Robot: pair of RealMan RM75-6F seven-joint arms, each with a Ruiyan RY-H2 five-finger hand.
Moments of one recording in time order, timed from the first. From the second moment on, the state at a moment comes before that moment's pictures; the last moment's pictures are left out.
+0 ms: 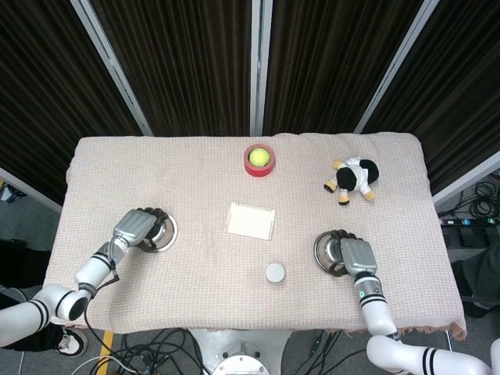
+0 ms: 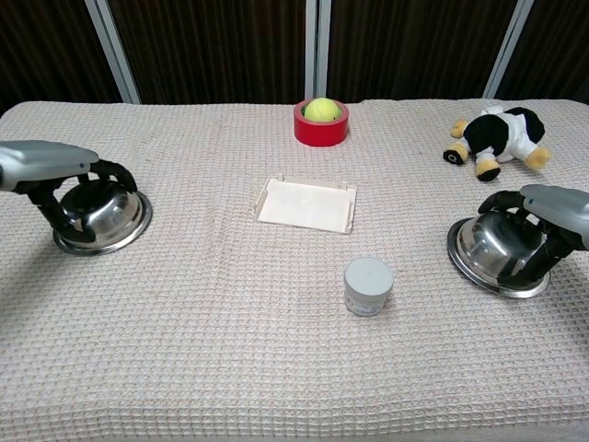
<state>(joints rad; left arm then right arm) -0.70 -1.47 -0.06 -1.19 1.29 0.71 0.03 0.51 -1.54 0.14 -1.62 -0.75 1.09 -0.53</state>
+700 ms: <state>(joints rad) -0.52 -1.57 -0.19 -1.40 1.41 1.37 -0.69 0.45 -1.61 0.26 -1.47 -1.32 1.29 0.68</state>
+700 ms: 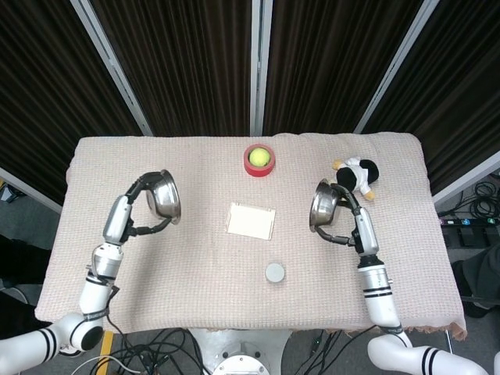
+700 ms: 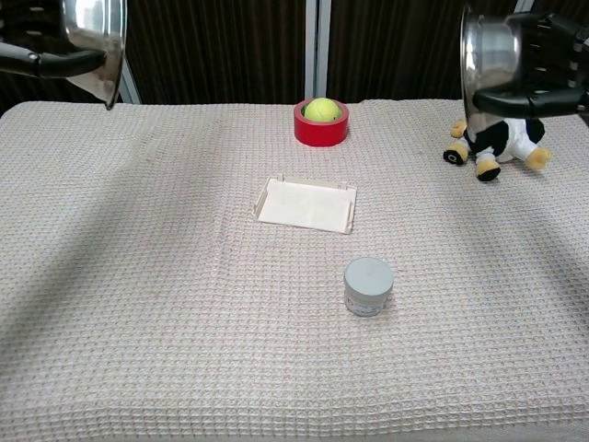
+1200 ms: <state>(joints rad) -0.64 -1.70 -0.28 -1.45 1.43 1.18 -0.98 0.73 -1.75 0.31 -1.29 -1.49 1.00 1.47</state>
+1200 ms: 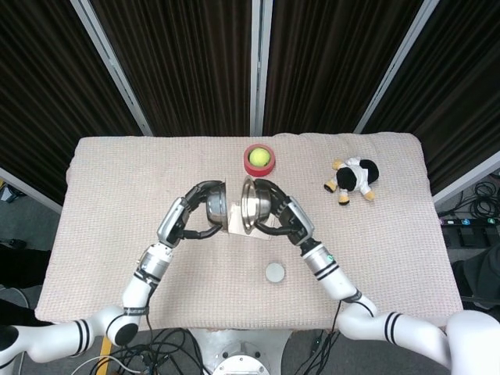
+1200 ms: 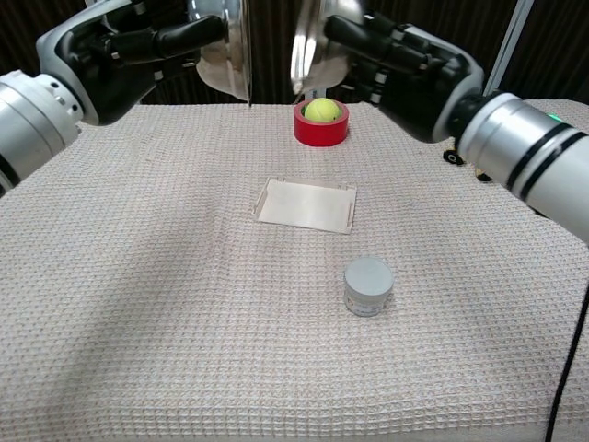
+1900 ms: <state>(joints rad) -0.63 -1.67 -0.28 -1.46 1.42 1.20 -0.96 0.78 -1.77 0.32 -1.27 -1.45 1.00 1.48</state>
